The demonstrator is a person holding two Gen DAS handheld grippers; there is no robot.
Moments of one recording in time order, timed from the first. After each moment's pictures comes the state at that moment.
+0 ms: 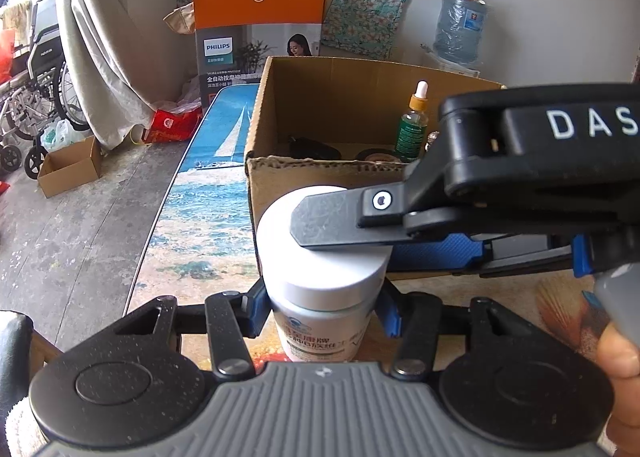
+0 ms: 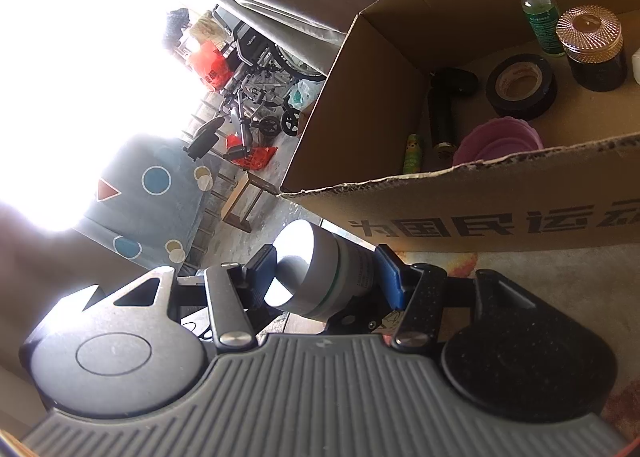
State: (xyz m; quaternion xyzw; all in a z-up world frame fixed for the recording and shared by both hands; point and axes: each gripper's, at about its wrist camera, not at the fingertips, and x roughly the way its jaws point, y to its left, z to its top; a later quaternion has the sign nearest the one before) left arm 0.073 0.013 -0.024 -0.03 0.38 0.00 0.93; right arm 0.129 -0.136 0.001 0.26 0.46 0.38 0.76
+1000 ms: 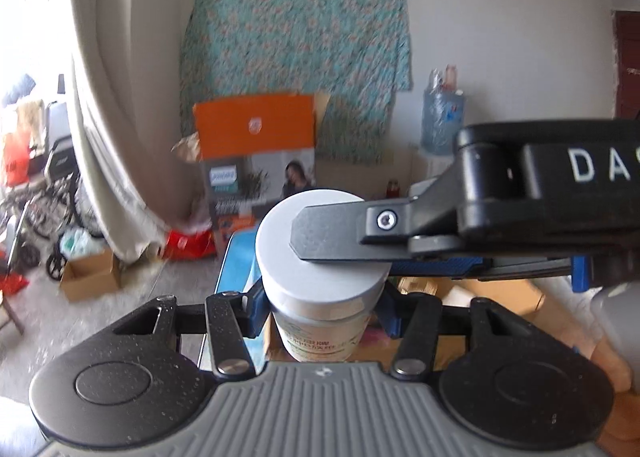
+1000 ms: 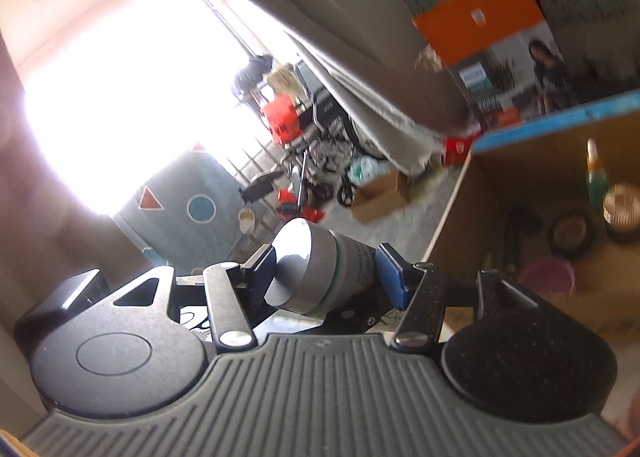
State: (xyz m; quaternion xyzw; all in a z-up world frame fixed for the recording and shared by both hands) left arm 0.045 -0.007 0.115 0.02 0.22 0.00 0.97; right arm 0.090 -0.161 0.141 0.22 0.29 0.44 0.82
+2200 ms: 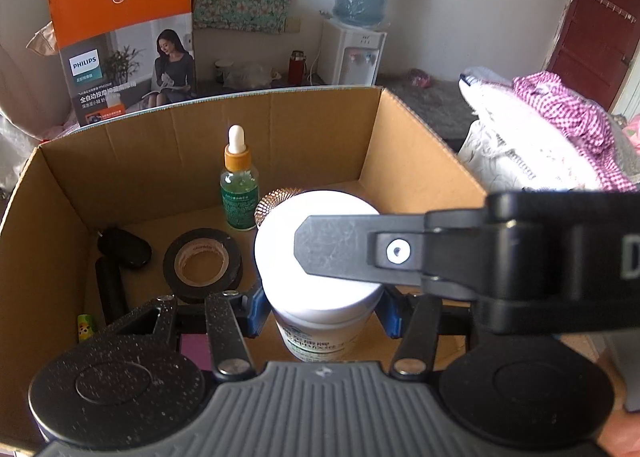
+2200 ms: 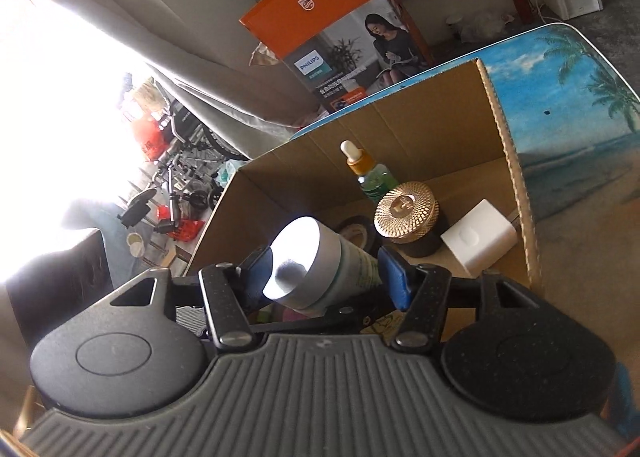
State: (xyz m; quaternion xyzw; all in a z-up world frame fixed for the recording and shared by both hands) left arm 0.224 -0.098 -0.015 0.01 0.42 -0.14 0.89; right arm 0.212 -0.271 0.017 0.23 0.39 0.26 0.85
